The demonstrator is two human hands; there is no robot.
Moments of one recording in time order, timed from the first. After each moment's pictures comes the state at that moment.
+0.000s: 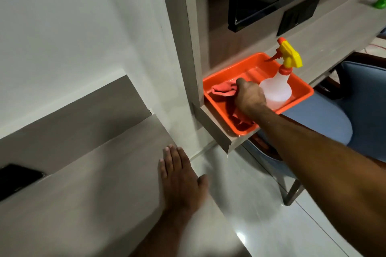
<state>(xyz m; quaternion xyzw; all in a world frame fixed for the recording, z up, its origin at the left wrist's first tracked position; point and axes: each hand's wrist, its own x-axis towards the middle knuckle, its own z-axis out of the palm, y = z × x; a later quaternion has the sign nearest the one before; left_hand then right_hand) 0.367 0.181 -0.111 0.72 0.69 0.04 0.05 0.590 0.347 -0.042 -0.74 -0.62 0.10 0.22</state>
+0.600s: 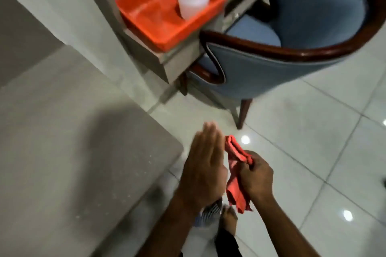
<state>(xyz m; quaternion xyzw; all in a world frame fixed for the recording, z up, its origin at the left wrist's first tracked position) 0.478 -0.049 -0.160 0.90 0.34 0.25 0.12 0.618 -0.119 -0.198 -0.84 -0.26 0.31 0.36</state>
